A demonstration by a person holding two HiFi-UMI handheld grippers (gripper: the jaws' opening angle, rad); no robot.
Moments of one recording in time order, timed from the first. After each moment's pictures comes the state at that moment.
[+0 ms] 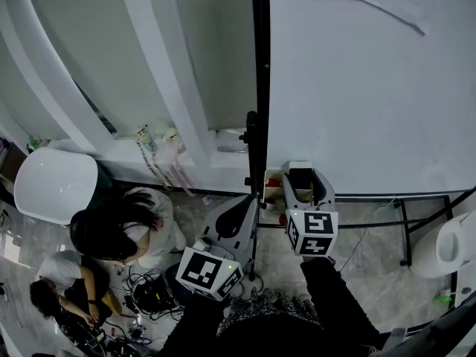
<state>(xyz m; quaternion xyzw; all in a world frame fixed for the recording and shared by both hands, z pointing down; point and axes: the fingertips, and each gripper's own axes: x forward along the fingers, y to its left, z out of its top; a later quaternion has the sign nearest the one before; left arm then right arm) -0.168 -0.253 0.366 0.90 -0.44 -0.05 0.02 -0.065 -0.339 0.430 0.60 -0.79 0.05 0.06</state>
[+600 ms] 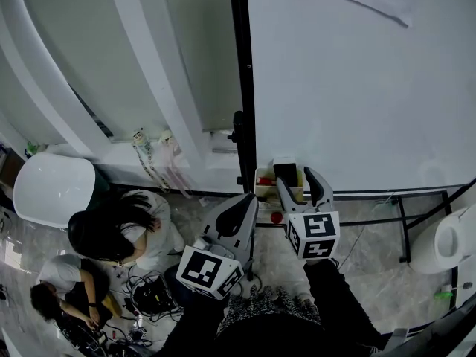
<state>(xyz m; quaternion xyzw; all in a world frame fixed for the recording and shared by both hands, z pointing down) -0.146 -0.247 0.361 0.90 -0.43 -0.05 0.02 -0.058 -0.321 0.413 0.57 -0.82 0.04 0.06</state>
